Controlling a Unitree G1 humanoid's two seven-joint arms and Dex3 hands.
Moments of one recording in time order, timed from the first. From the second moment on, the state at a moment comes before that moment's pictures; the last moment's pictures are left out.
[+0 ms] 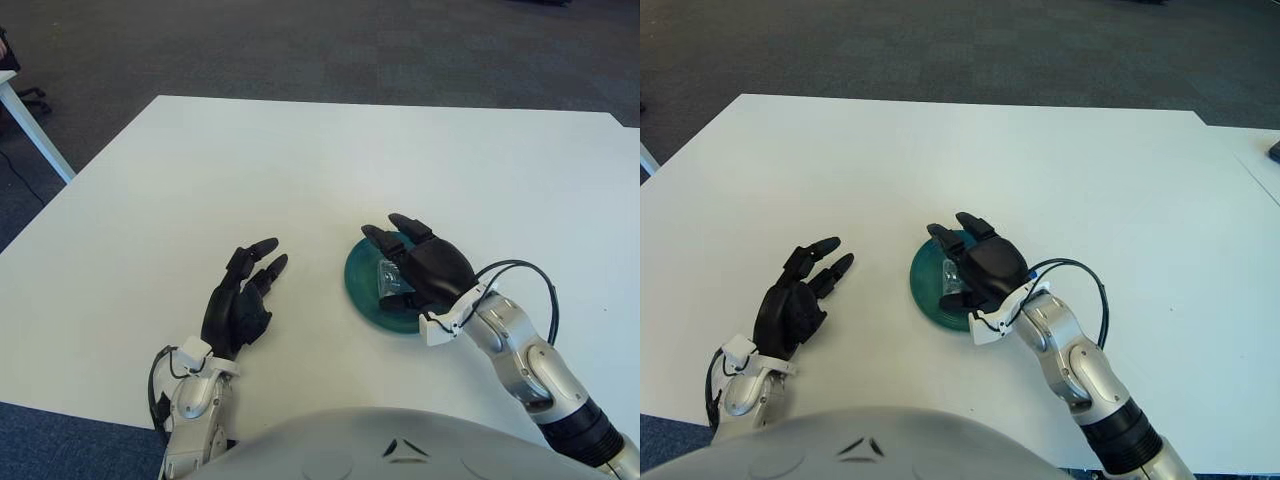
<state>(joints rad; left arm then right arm) 0.49 0.00 -0.02 -0.17 -0.14 -0.34 -0.22 0.10 -0.48 0.38 -0.39 -1.00 -0.12 0.27</state>
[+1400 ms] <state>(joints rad) 0.44 0.00 -0.01 -0.09 -0.14 -0.37 -0.22 -0.05 -0.73 0.07 -0.44 -0.76 -0.25 0.40</state>
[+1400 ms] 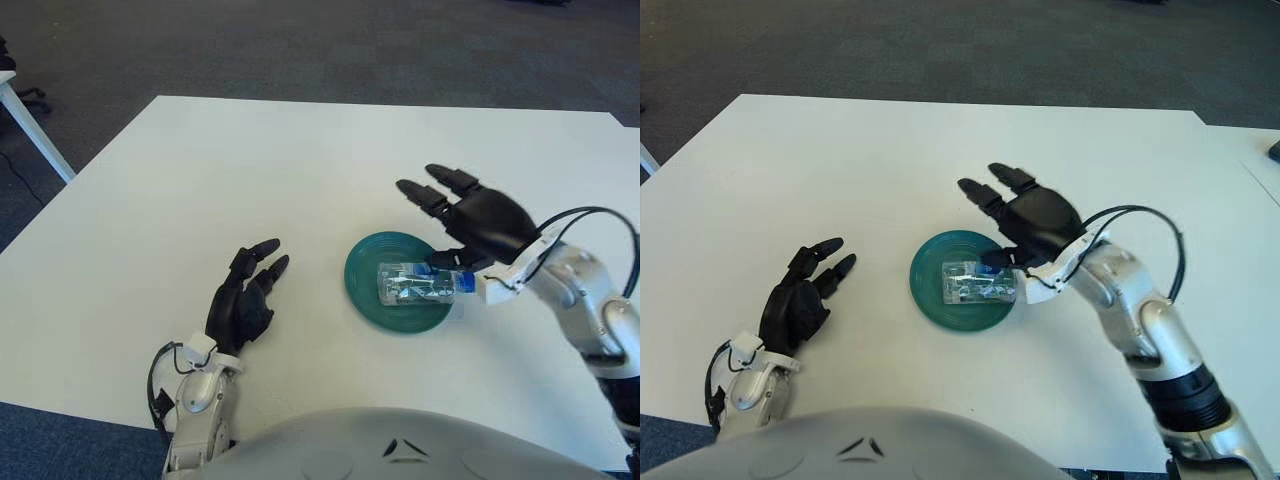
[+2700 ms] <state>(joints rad) 0.33 0.07 0.09 0.07 -0.23 -0.42 -0.29 0.10 -0.08 -0.26 -0.28 -0.05 0.08 0.01</state>
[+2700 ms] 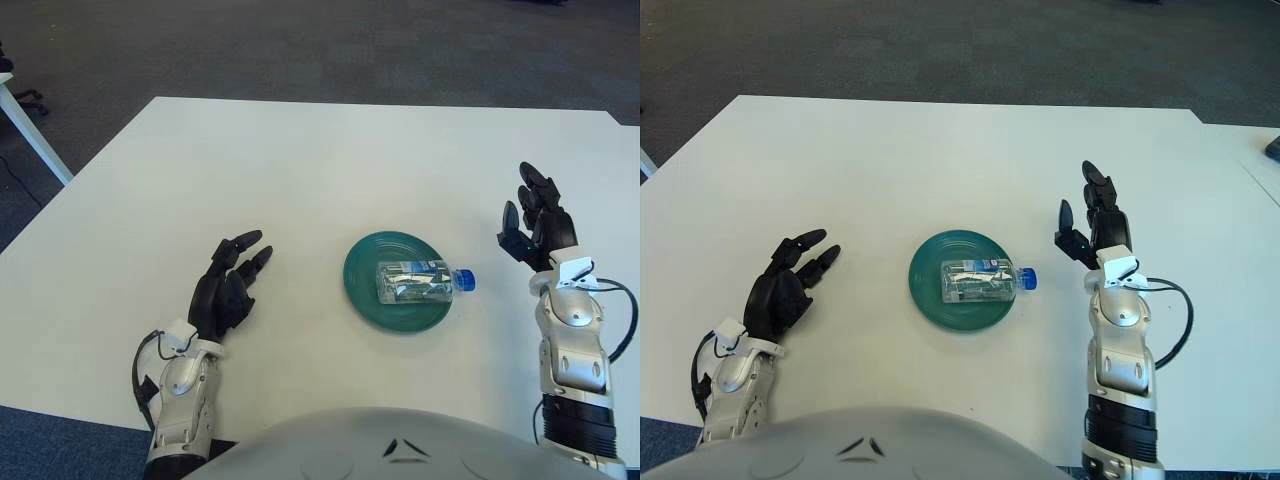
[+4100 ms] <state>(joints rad) 0.25 0.14 0.20 0.18 -0.32 -0.42 -0.39 0.18 0.11 -0.14 -0.09 0.06 -0.21 -0.13</state>
